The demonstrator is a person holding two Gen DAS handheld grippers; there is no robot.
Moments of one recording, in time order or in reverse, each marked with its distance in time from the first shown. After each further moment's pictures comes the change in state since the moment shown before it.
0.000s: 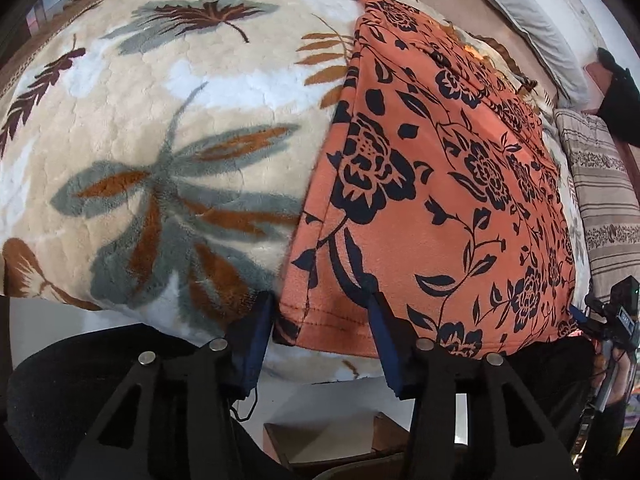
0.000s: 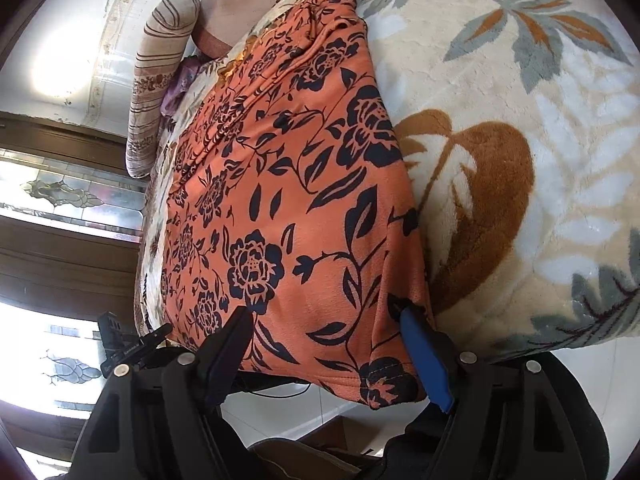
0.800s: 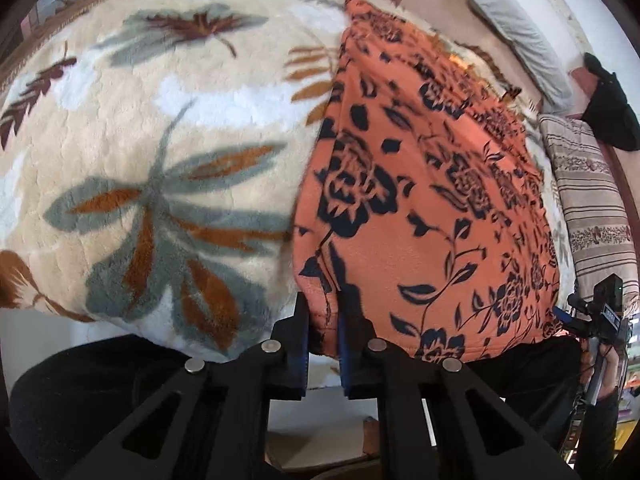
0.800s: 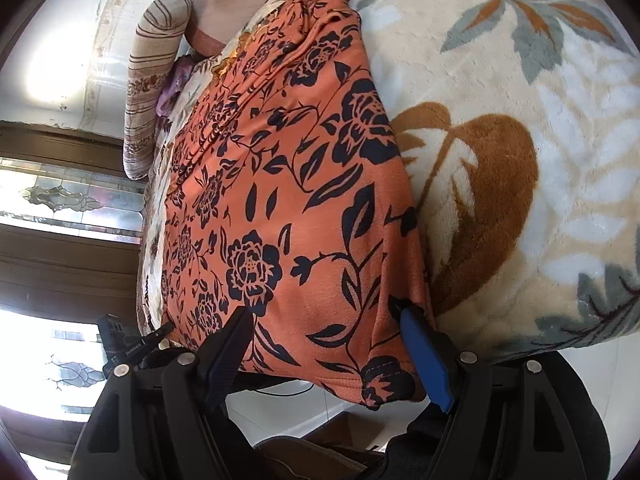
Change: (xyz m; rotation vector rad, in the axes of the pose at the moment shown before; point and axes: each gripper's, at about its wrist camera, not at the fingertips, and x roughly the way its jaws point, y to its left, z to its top) left arm -0.004 -0.009 0.007 0.022 -0.041 -0.050; right arm 0.003 -0.004 0.004 0.024 0.025 0.012
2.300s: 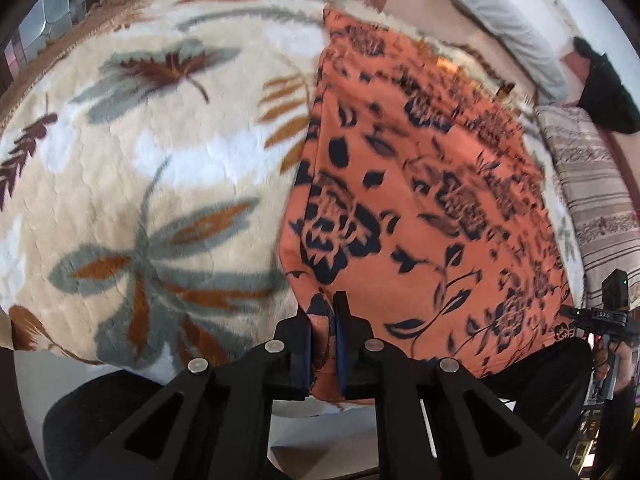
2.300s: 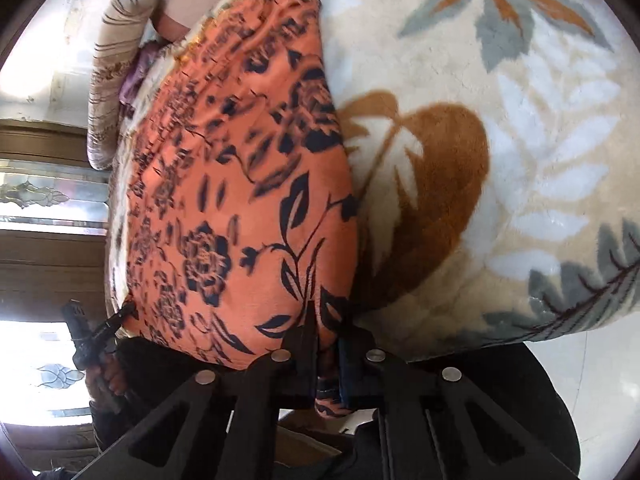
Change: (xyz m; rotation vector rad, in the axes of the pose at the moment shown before) left arm 0.000 -0.018 0.029 0.070 -0.030 0.024; right arm -0.016 -0.012 0.006 0.019 0.049 -0.112
